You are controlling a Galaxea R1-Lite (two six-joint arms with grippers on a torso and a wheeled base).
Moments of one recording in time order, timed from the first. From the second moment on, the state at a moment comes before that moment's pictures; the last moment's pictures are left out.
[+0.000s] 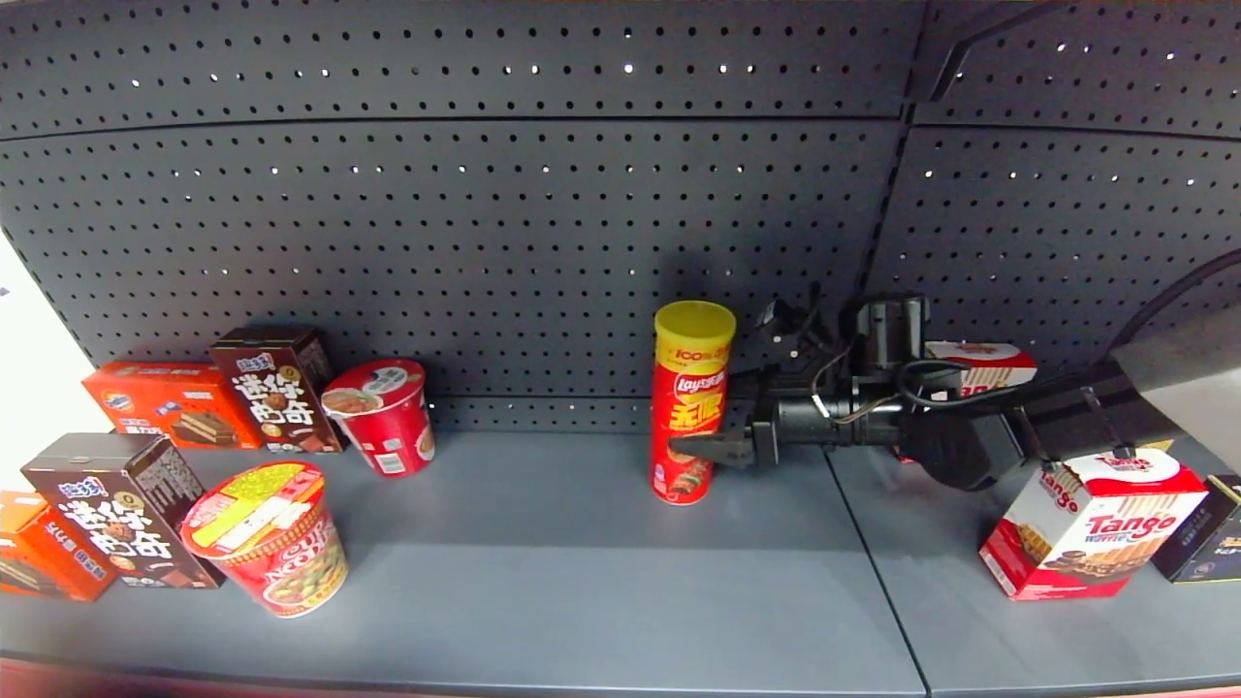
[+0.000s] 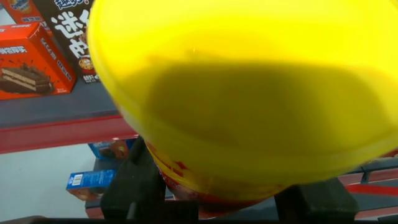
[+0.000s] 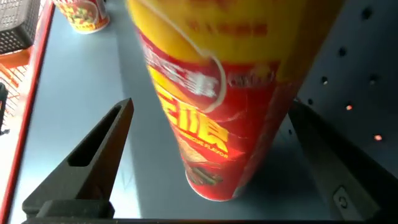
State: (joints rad) left arm -0.07 0.11 -0.30 0.32 -0.05 0.03; right arm 0.43 2.10 -1.27 -0.54 0.79 -0.25
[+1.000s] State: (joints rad) left arm -0.07 0.11 -0.29 0.32 -0.05 0.03; right arm 0.46 2.22 -1.34 -0.55 0.78 -0.25
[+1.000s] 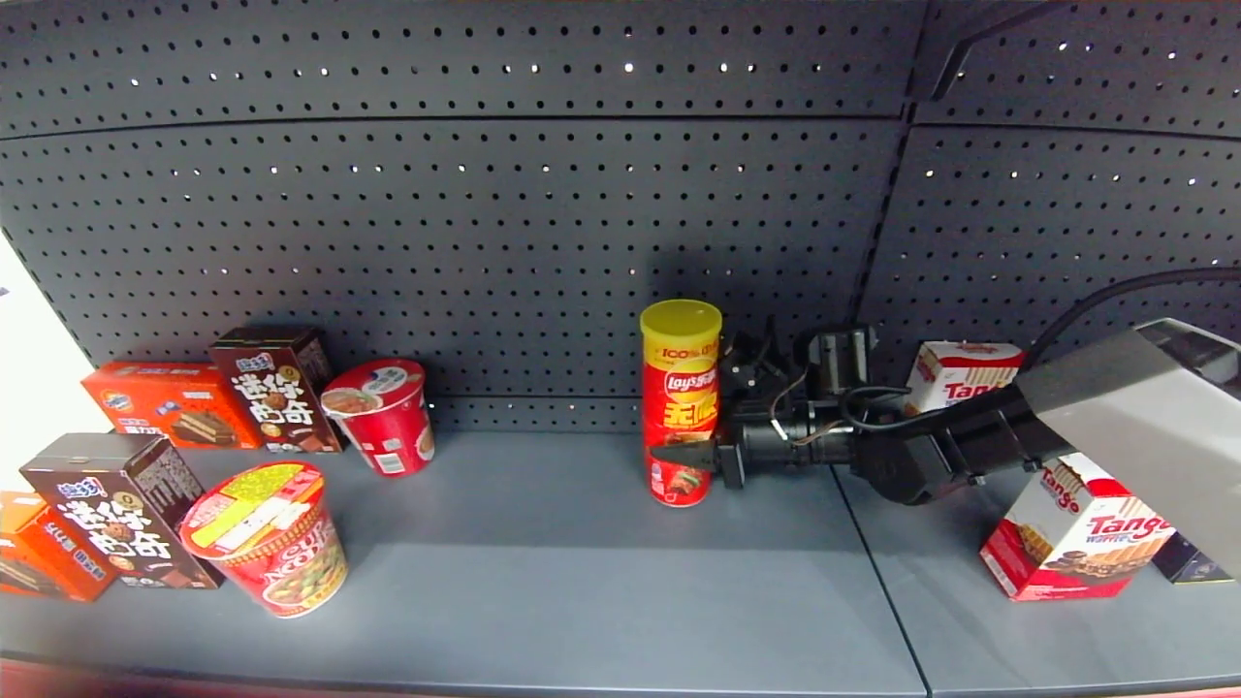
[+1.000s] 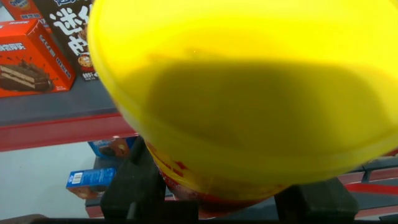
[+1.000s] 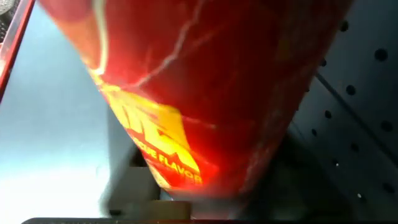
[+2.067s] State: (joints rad) left arm -0.07 0.11 -0.29 0.32 -0.03 -0.01; right arm 0.61 1.75 -0.88 -0.66 0.47 -0.12
